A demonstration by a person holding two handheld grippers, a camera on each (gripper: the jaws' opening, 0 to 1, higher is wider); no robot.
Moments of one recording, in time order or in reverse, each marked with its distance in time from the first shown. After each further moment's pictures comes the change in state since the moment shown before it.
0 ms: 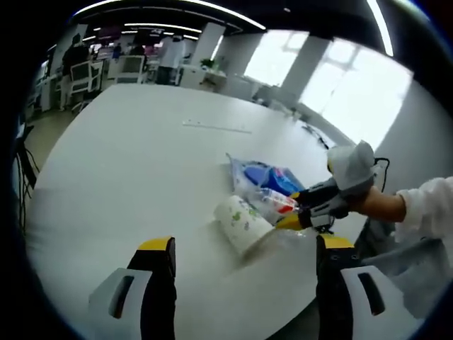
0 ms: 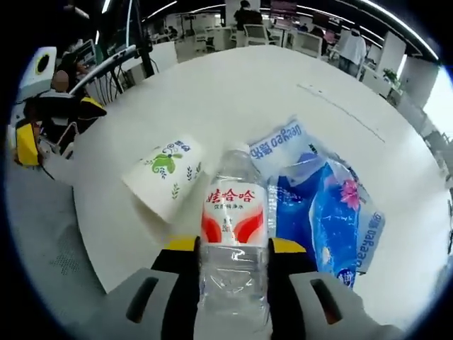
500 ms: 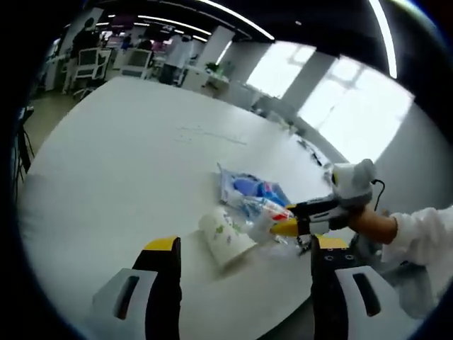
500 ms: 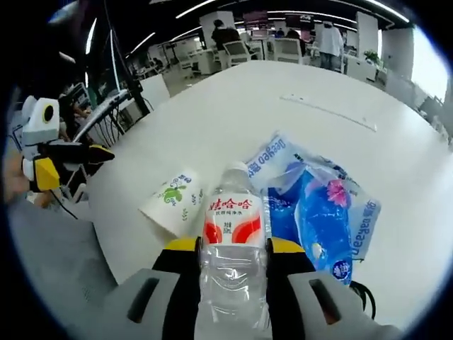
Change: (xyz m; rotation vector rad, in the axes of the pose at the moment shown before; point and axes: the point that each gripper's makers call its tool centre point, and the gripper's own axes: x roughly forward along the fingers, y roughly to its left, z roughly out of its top) left arm 0.003 -0.021 0.024 -0.095 -0.032 -0.063; right arm -0.026 -0.001 0.011 0.130 -0.110 0.049
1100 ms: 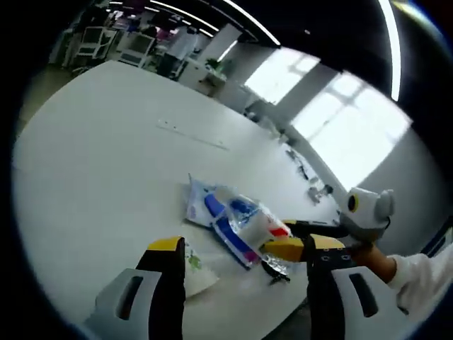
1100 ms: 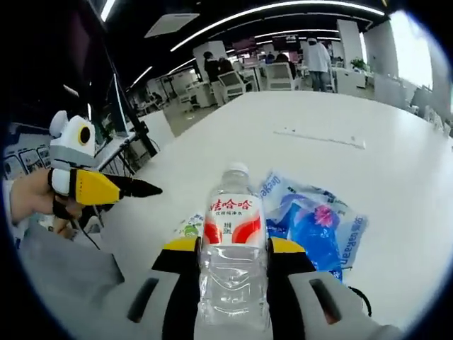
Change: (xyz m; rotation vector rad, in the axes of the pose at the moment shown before) left arm 0.051 -0.037 0.030 -0.124 -0.012 -0.083; right arm -0.054 0.008 0.049 0.005 -0.203 0.028
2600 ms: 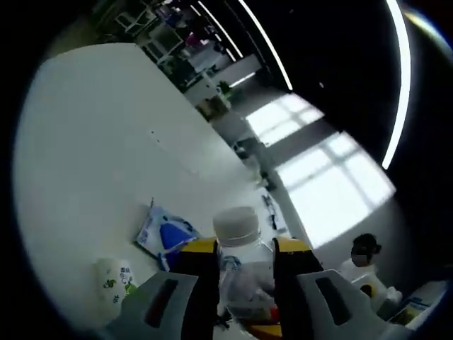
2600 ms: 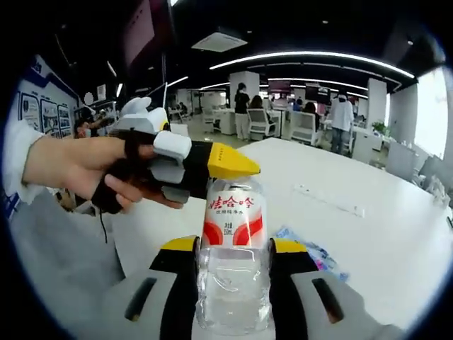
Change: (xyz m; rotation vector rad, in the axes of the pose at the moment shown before) left arm 0.010 -0.057 0.055 -0.306 -0.212 -0.152; right arm -0.035 0.051 0.042 -0.250 -0.192 0.029
